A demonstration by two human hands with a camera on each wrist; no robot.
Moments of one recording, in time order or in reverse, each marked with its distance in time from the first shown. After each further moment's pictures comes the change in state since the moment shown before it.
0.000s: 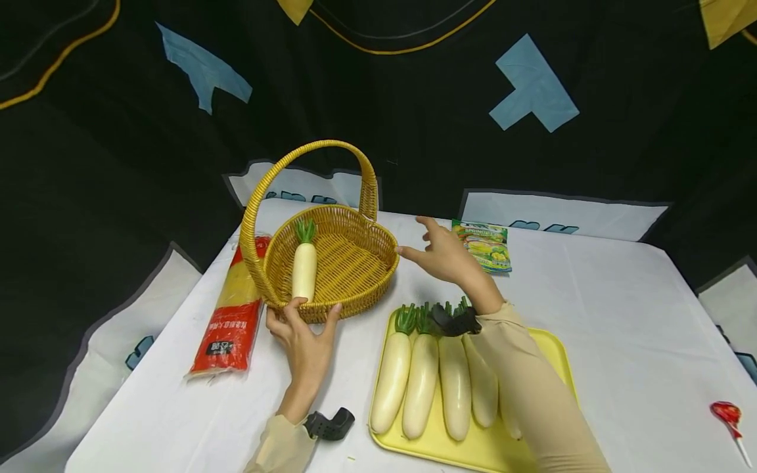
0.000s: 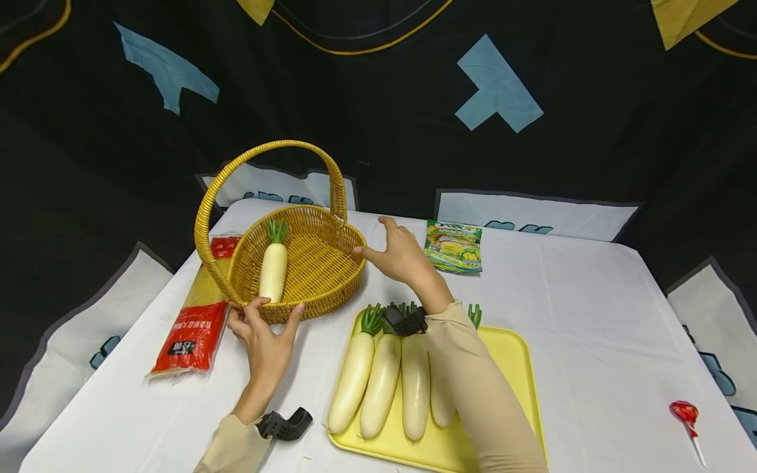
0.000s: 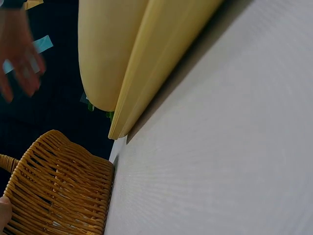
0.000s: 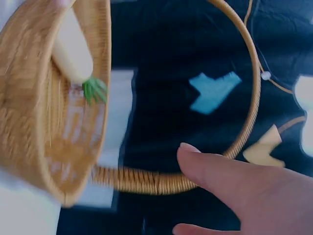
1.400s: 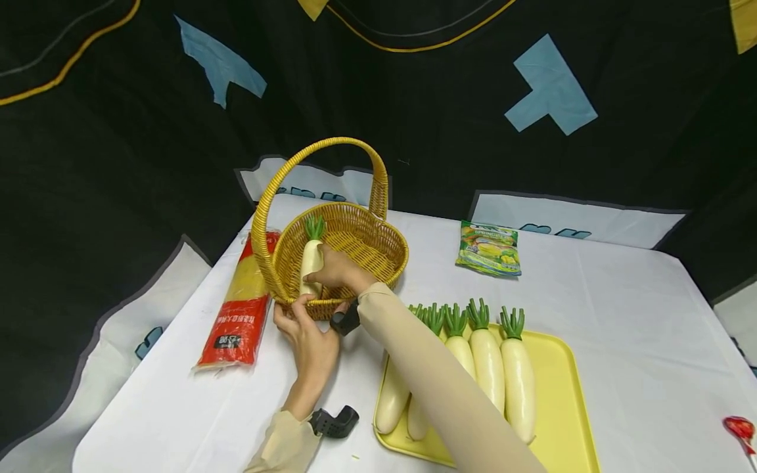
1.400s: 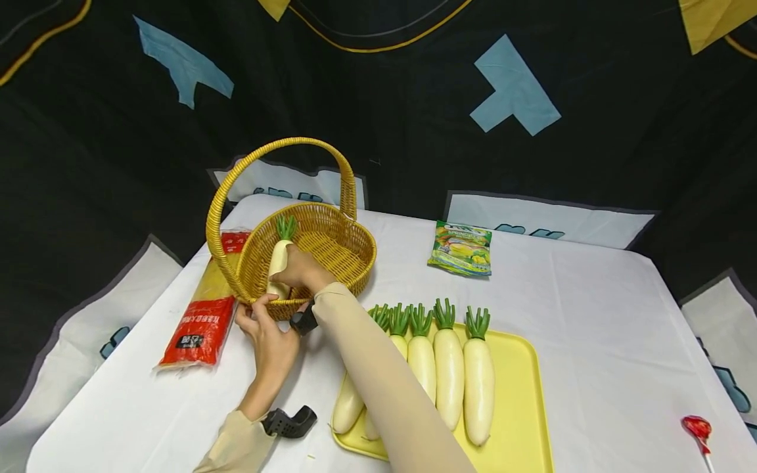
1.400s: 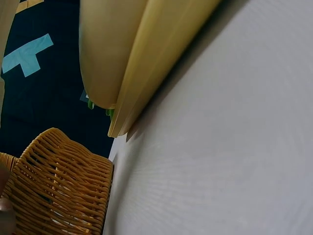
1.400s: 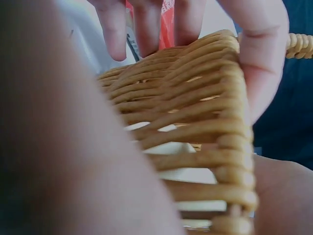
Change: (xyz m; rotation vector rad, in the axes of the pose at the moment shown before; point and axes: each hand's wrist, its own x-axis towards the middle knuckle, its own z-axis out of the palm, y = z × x) left_hand 0.002 -0.003 0.000 0.006 0.061 0.051; right_hand 0.086 -0.079 0.150 0.011 -0.290 -0.083
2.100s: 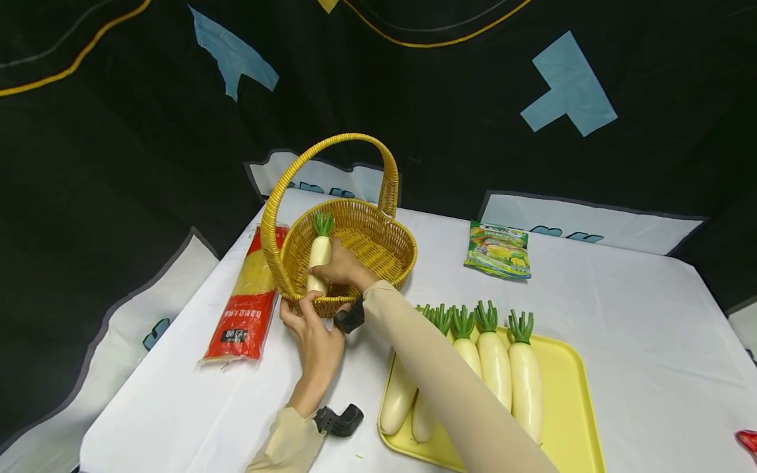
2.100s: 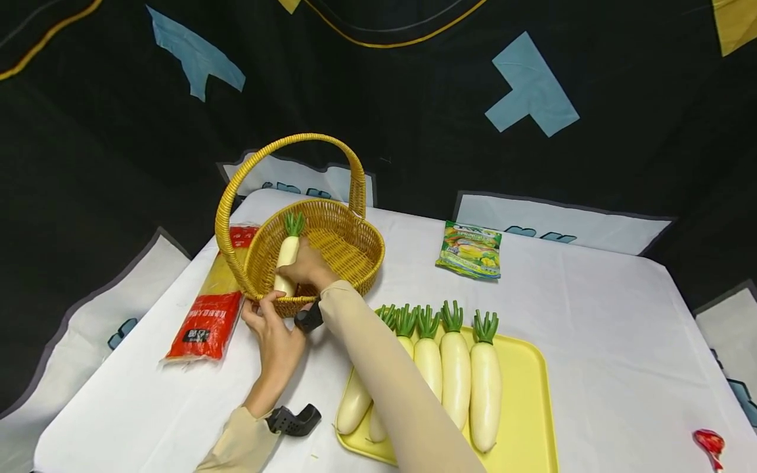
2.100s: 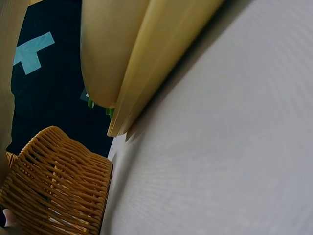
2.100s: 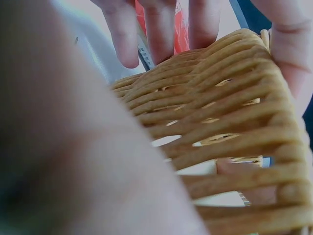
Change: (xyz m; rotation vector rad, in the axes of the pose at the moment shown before) left_hand 0.000 -0.003 0.000 0.036 0.004 0.035; right_hand 0.018 0.007 0.014 0.127 0.108 0.006
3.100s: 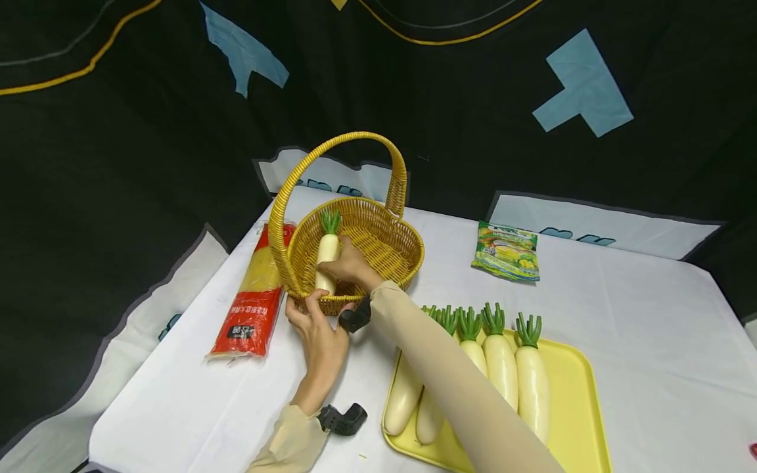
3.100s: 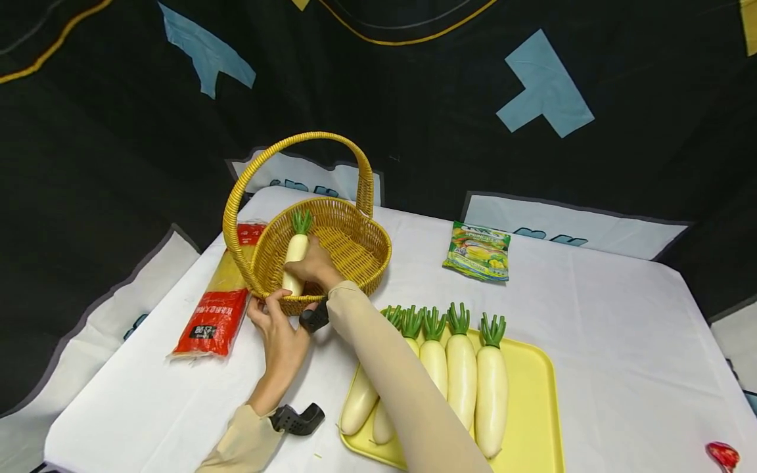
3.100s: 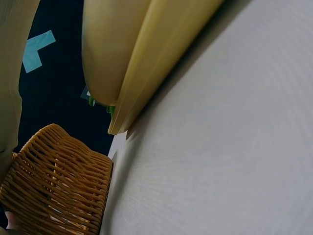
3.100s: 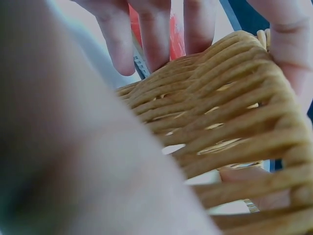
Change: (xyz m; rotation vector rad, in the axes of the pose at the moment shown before) left_hand 0.000 -0.001 -0.001 0.030 0.018 0.033; right_hand 0.001 0.002 0.004 0.193 0.042 0.071
